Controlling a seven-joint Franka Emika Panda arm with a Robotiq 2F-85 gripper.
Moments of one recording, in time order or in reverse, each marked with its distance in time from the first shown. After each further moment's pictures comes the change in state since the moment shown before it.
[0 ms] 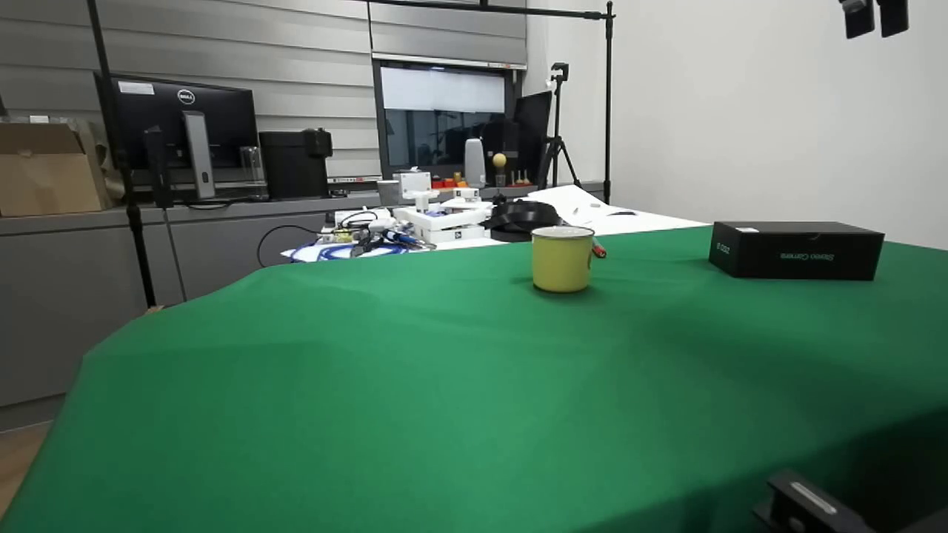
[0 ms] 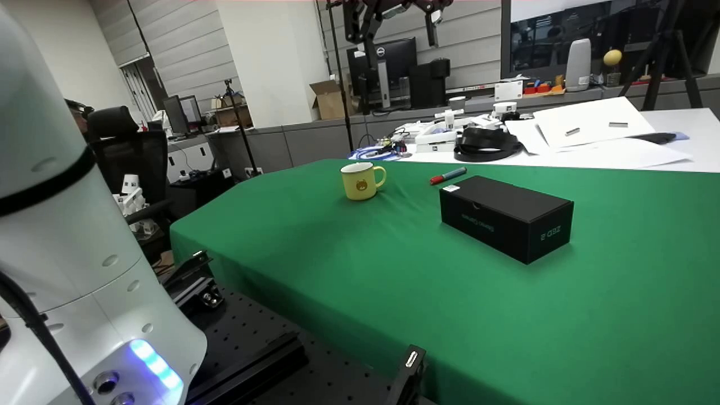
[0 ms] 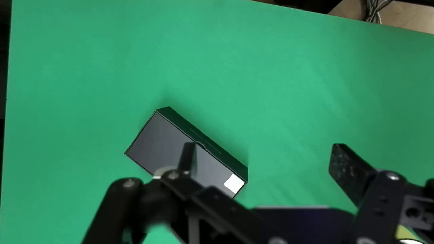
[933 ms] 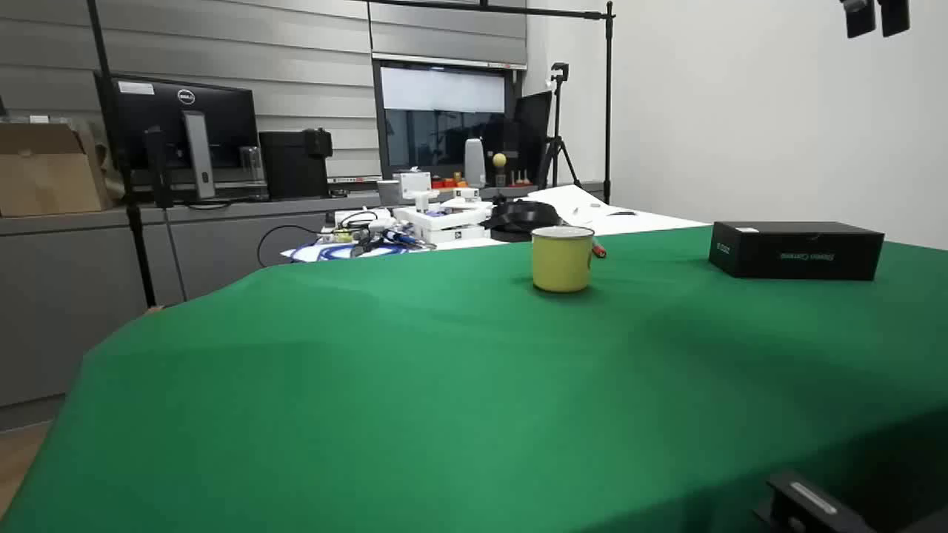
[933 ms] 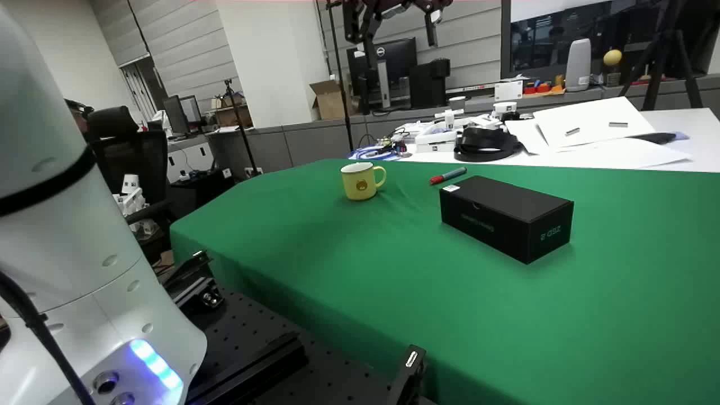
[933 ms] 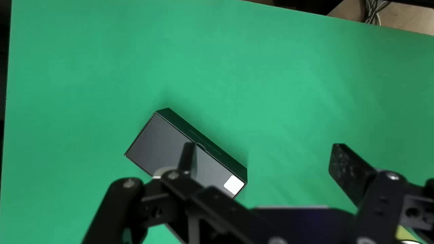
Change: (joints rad) arm 0.000 0.000 0.000 0.000 0.000 -0.004 0.000
